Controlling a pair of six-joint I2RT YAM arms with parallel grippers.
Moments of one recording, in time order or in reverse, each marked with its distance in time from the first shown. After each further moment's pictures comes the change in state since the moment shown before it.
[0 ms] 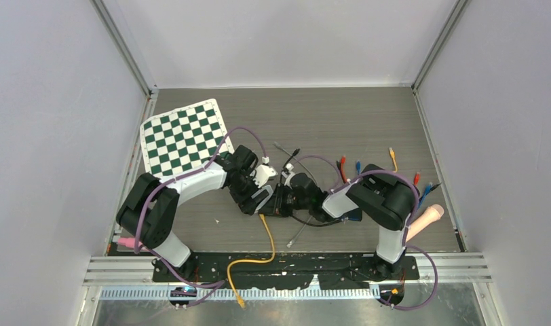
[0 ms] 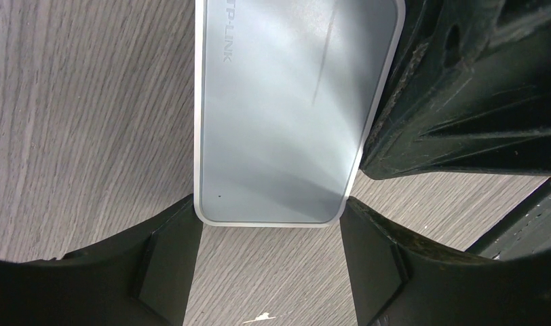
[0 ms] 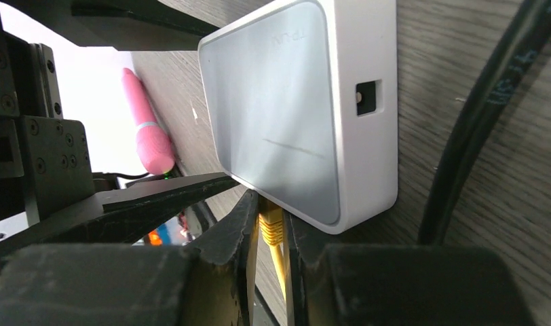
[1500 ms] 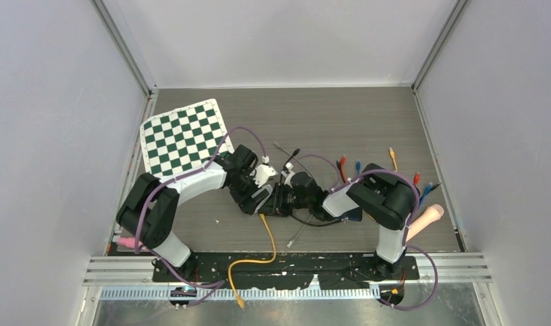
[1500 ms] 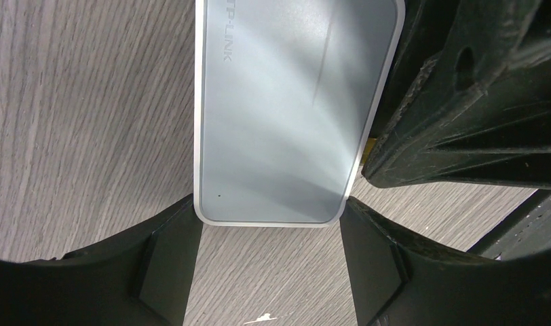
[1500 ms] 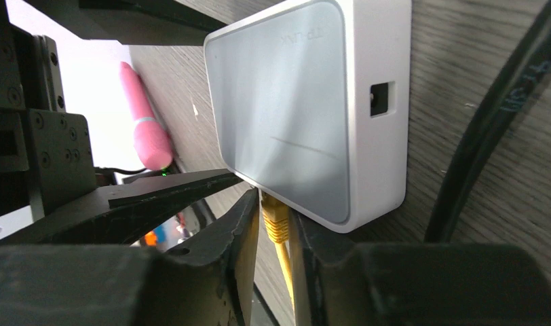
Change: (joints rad) left arm 0.001 0.000 0.001 0.003 -0.001 0.001; right arm -0.009 -0.020 0.021 -0.066 -0.004 -0.053
